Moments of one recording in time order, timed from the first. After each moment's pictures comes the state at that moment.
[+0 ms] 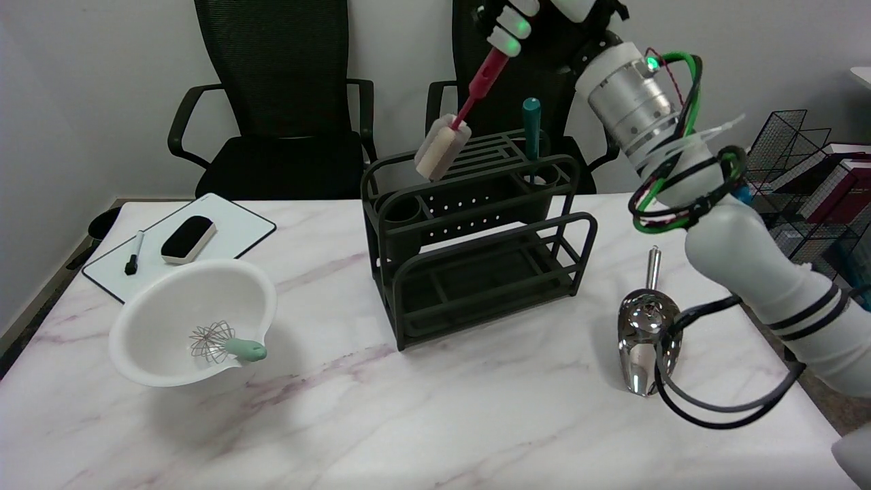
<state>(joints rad) 0.34 -0.87 -1.81 1.80 1.25 0.19 1.34</state>
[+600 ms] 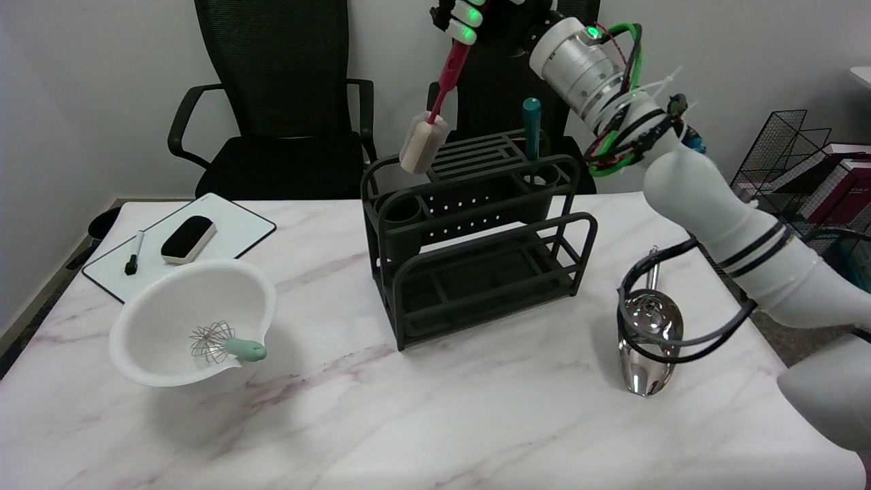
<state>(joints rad) 0.64 -0.92 -1.98 1.55 1.30 0.06 1.31</state>
